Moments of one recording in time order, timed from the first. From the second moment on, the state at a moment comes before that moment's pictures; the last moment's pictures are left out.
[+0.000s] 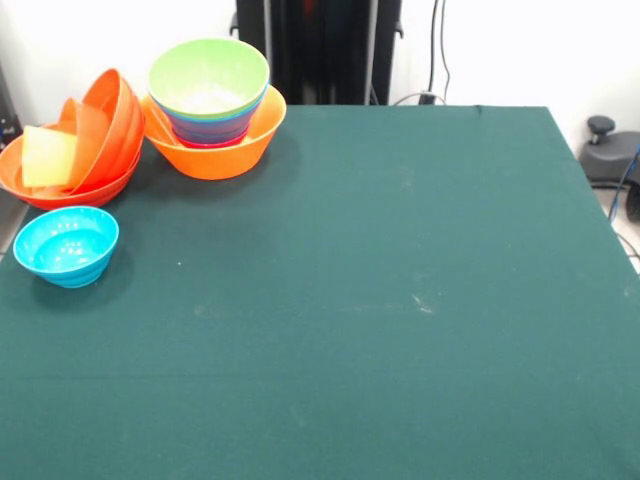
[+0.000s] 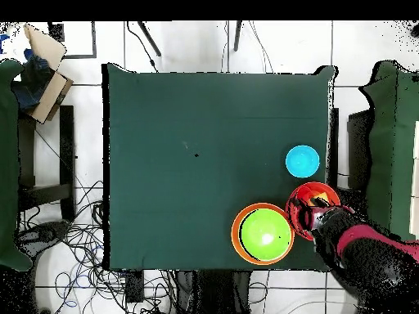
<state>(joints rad) -1.66 -0.95 1.39 2.14 -0.52 0.68 1.81</state>
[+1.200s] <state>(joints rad) -1.66 -0.72 1.29 2.02 -0.71 0.68 1.66</state>
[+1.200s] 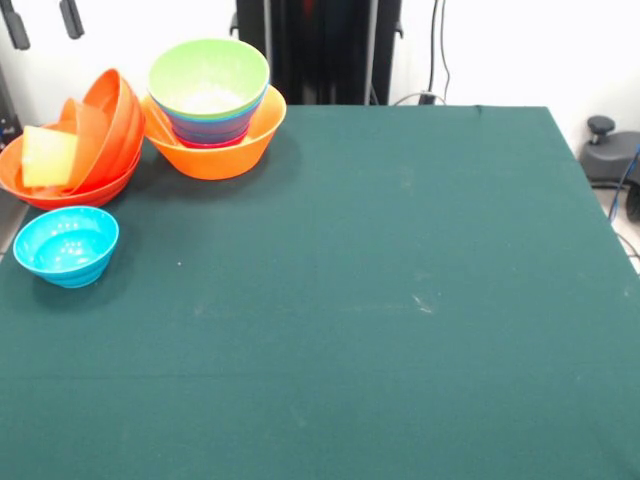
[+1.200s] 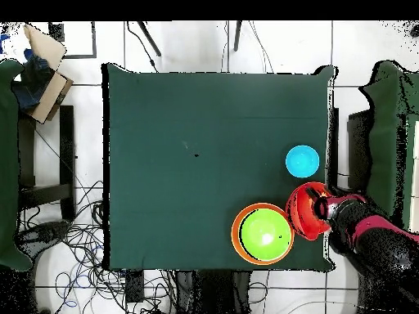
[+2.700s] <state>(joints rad) -1.31 -0.91 0.98 2.15 -0.94 0.36 1.76</state>
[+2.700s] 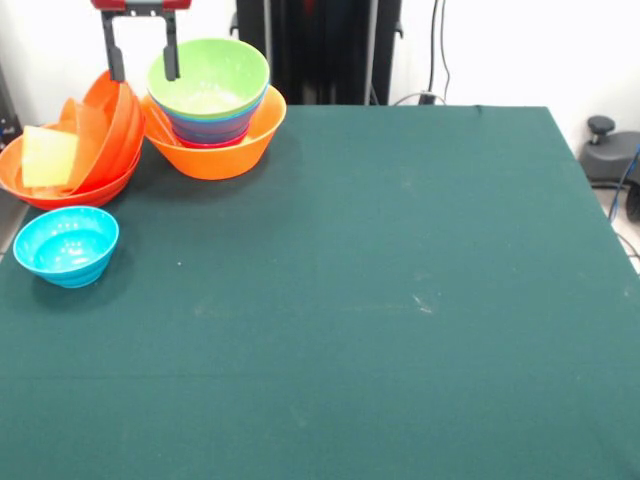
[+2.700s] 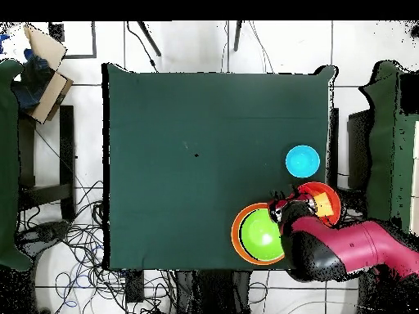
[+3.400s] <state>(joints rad) -1.35 -0.73 0.87 2.14 -0.98 0.35 1.76</state>
